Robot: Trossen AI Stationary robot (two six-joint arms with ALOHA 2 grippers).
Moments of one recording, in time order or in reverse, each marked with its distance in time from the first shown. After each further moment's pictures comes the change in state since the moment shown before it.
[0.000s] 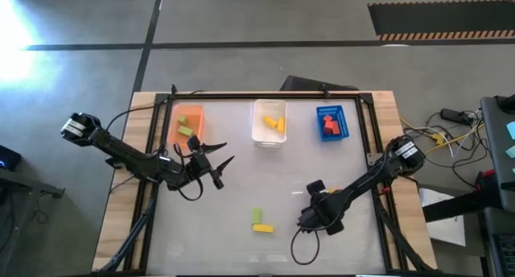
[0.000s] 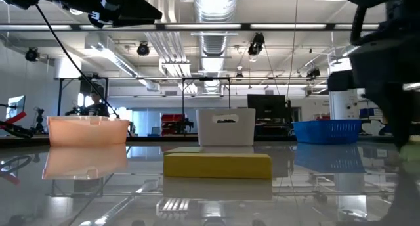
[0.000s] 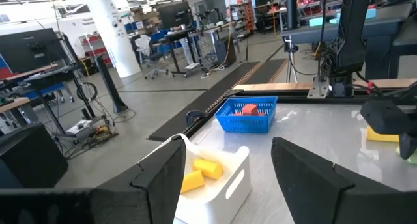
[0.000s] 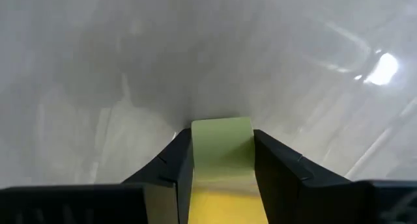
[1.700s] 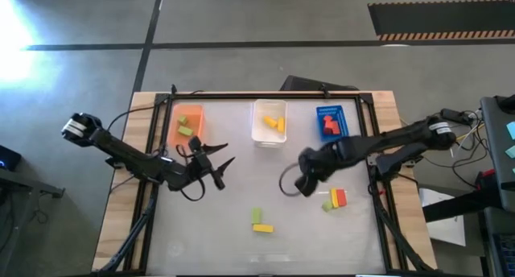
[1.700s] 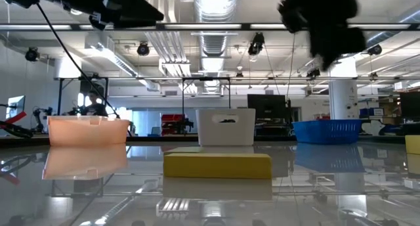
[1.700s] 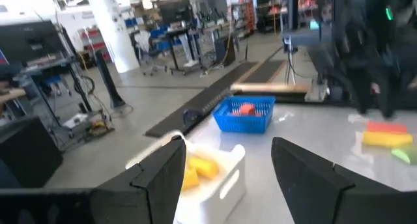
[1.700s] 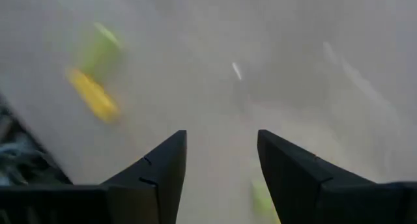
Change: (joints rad) left arm 0.003 0.016 0.015 -0.016 -0.001 -0.050; right arm -0.369 -0.405 0.007 0.043 -0.200 0.856
